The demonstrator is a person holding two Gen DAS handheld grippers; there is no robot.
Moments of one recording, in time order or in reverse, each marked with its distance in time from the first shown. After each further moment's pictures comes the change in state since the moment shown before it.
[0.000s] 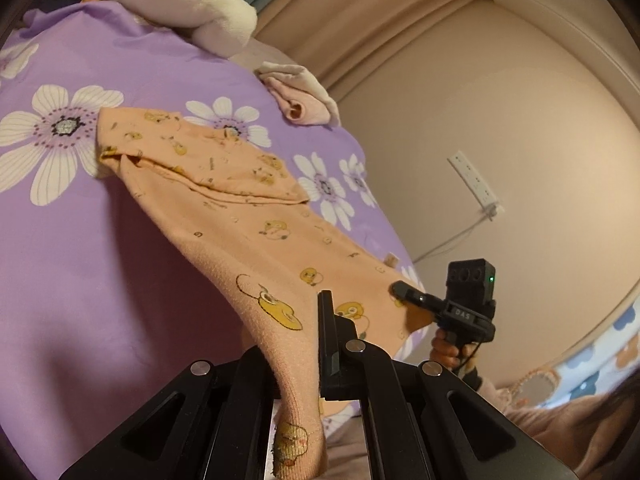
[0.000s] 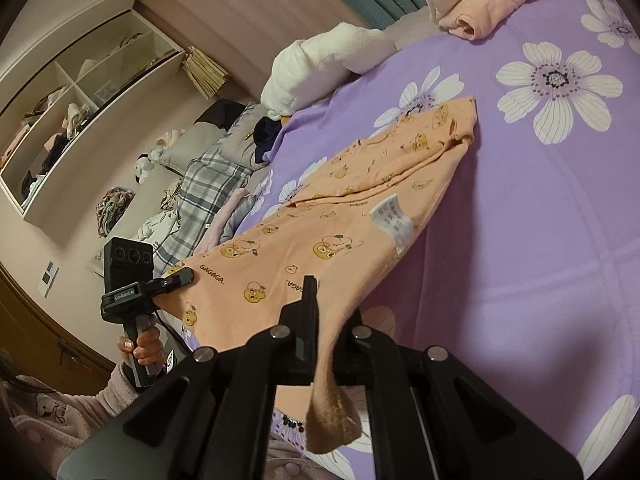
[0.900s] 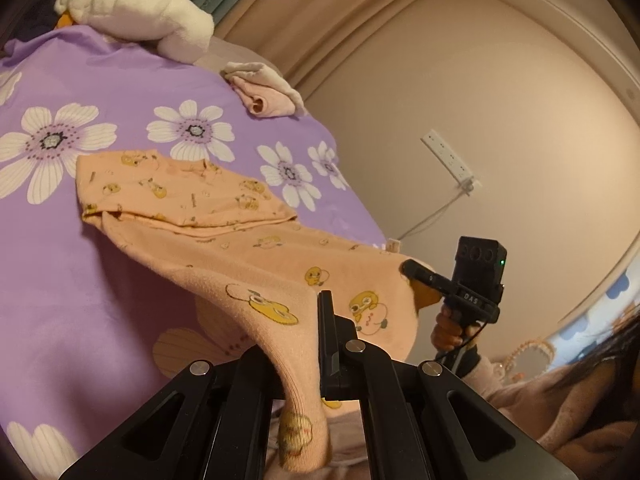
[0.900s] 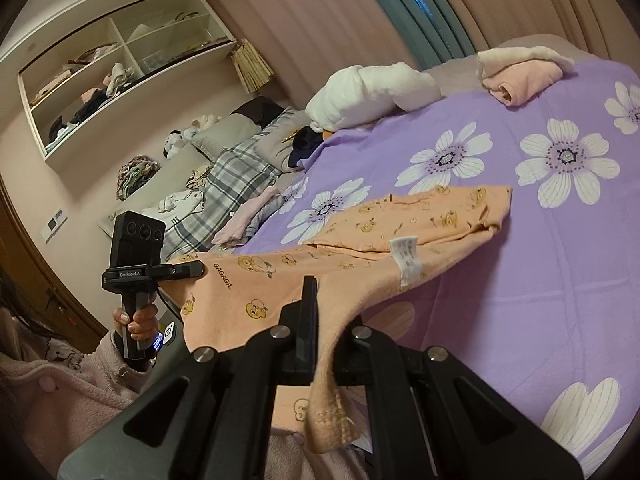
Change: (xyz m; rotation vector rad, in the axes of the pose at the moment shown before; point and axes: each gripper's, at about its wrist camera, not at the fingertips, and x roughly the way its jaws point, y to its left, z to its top) left arm -0.016 -0.058 -0.020 0.079 0.028 -0.020; right arm -0.064 0.052 -0.006 -0.218 -0.042 0.017
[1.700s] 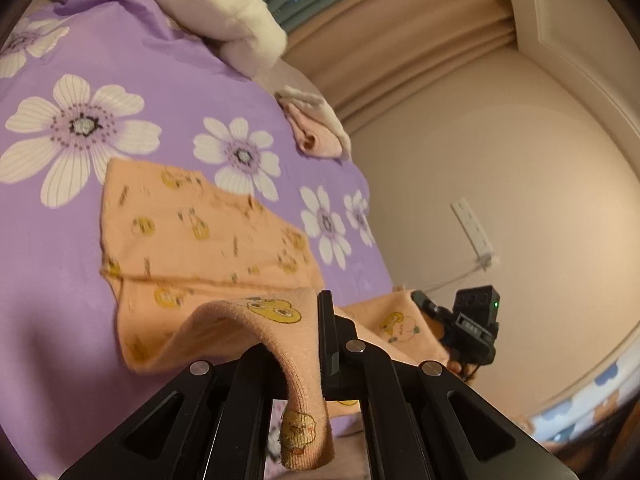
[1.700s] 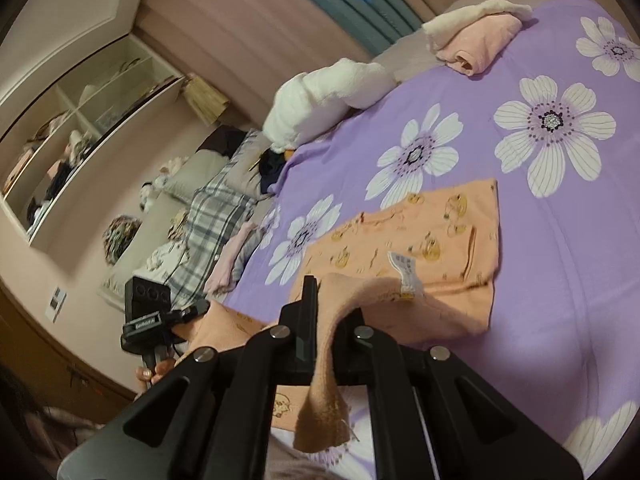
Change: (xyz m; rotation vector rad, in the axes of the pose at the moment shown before) left arm 0.009 0.075 0.053 -0.233 -0.136 0.013; right arm 0.047 -0.063 0.055 0.265 -0.018 -0.023
